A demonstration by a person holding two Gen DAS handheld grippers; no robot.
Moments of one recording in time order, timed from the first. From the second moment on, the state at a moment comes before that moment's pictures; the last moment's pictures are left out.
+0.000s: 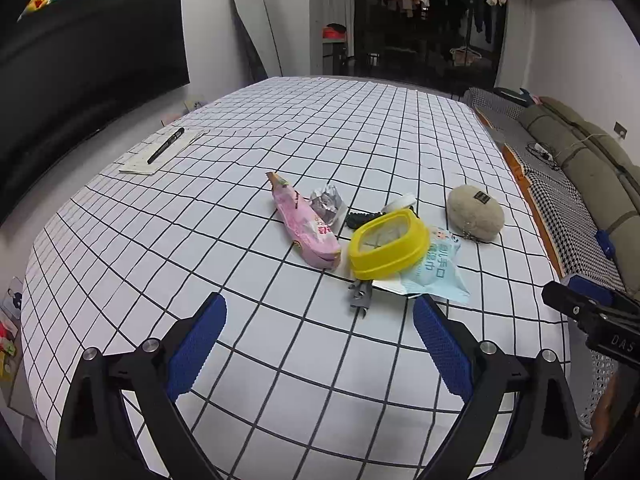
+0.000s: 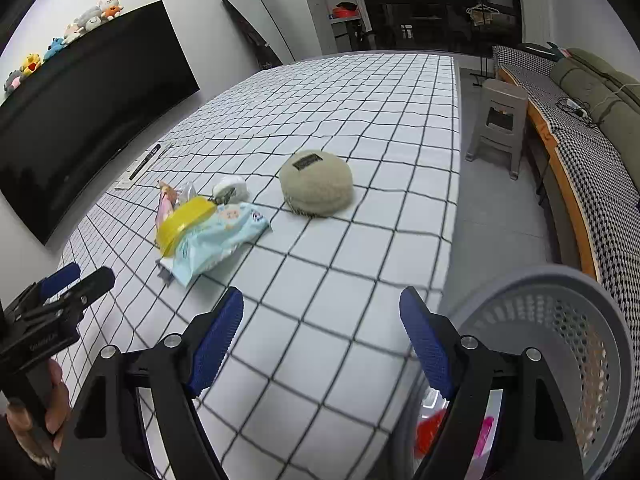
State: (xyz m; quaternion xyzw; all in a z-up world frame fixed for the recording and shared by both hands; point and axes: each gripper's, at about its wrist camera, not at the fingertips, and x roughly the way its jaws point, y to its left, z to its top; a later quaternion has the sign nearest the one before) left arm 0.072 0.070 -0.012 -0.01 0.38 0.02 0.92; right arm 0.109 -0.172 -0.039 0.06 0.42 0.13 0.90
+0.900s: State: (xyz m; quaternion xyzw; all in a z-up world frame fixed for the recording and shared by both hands) left arm 0.101 0.086 -0.023 -0.02 0.40 0.02 0.92; right arm 0.235 -0.127 -0.061 -0.02 0.46 0.12 0.88
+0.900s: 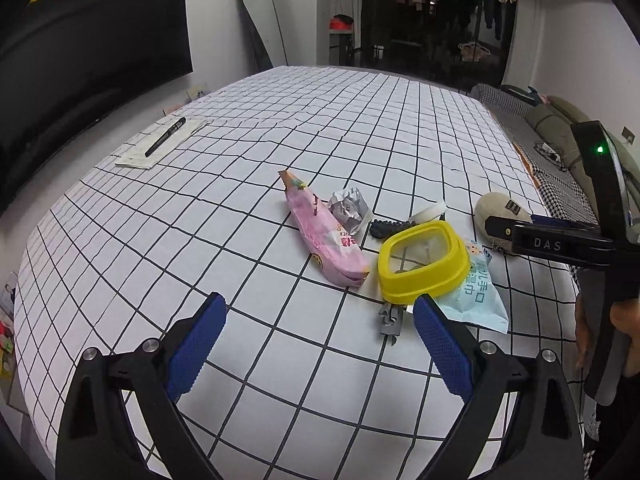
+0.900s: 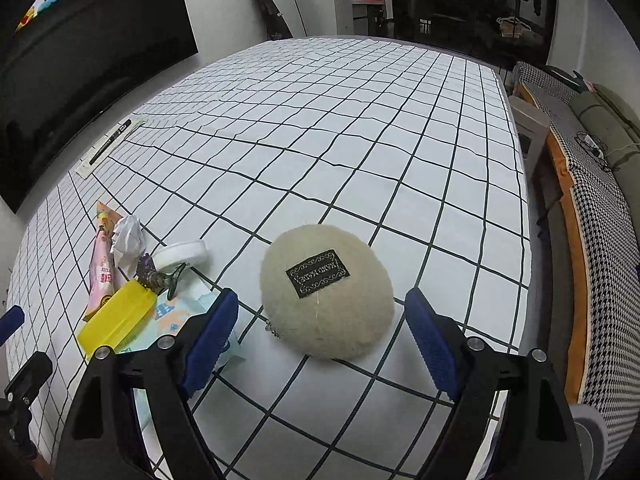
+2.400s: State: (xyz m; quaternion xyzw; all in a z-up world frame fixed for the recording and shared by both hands) left arm 0.163 0.039 -0.032 -0.02 0.43 -0.02 0.90; right arm 0.105 -0.171 -0.040 0.07 0.43 0.11 0.89
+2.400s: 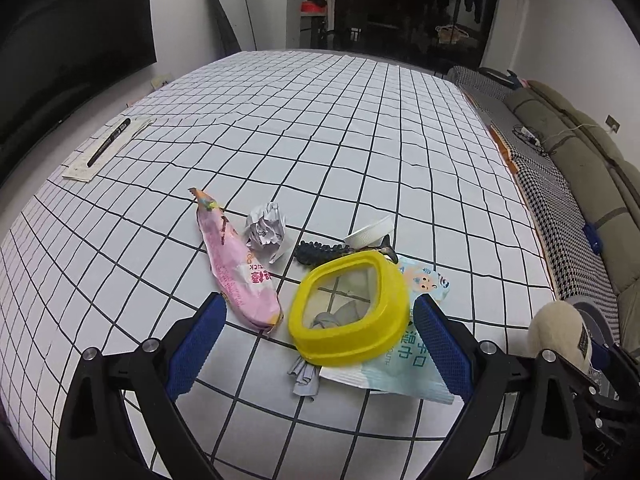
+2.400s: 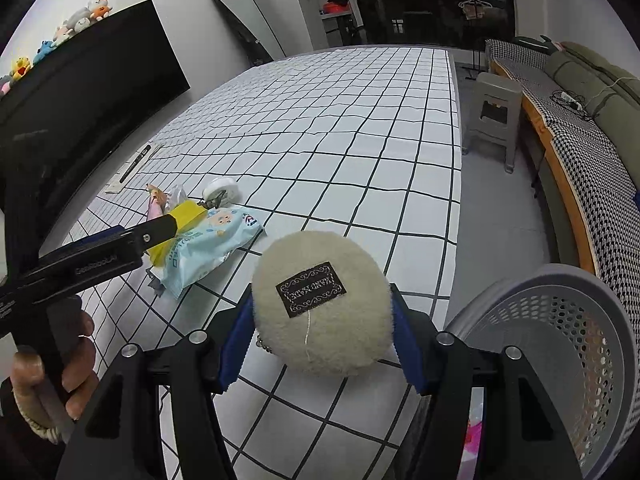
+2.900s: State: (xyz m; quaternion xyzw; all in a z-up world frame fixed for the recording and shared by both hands) left arm 0.173 0.036 -0.039 -0.05 0.45 -0.06 0.89; right arm 0.103 -0.177 -0.041 0.08 0.42 0.12 0.90
